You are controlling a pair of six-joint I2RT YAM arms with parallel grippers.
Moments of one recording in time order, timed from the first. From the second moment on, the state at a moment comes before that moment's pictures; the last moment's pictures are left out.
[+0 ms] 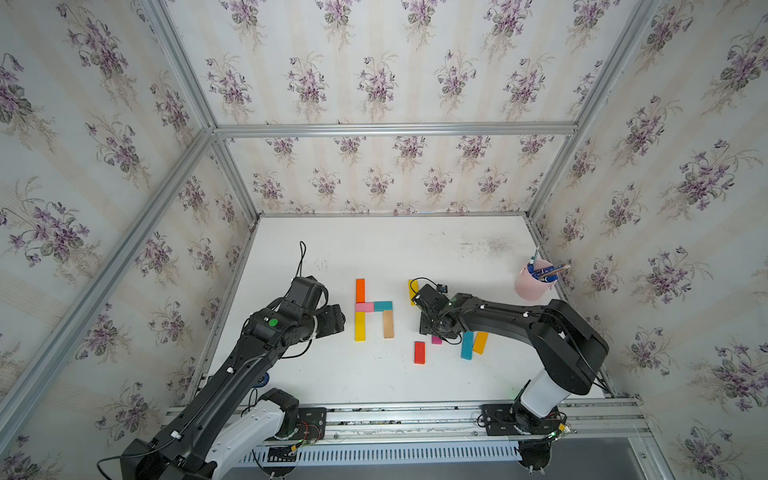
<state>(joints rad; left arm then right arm) -0.39 0.94 0.84 -0.94 0.06 -0.63 0.83 1.66 0.90 -0.57 0.19 0.90</state>
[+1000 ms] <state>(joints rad) -0.39 0.94 0.84 -0.93 0.07 -0.63 0.74 1.52 0.85 -0.61 0.23 0.84</state>
